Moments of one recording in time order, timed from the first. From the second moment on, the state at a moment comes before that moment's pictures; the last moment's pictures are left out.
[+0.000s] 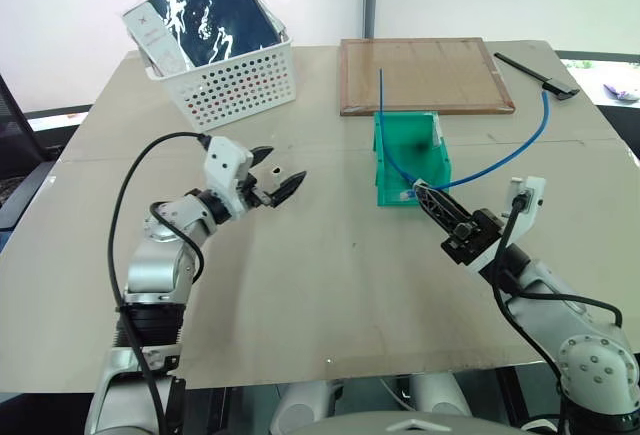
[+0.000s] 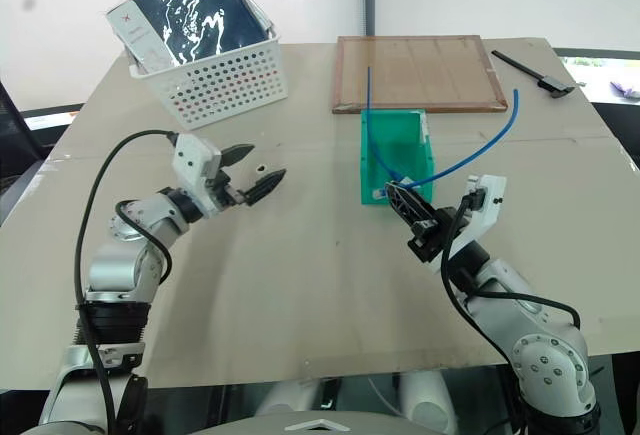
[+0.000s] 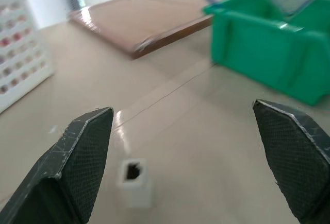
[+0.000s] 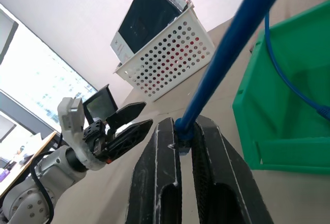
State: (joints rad) left arm -0.36 0.55 0.14 0.09 -0.32 0.23 -0.72; right arm 0.00 -0.31 -0.03 -0.70 1.19 0.63 0.01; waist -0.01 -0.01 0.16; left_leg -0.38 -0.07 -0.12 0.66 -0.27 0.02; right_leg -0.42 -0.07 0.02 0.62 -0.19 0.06
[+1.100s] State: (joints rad) left arm -0.60 0.54 0.01 0.60 -0.23 0.09 -1.02; right arm 0.04 -0.33 0.01 -0.74 1.16 0.63 0.00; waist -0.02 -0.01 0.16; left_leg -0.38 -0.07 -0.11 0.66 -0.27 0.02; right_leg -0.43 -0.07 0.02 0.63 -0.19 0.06
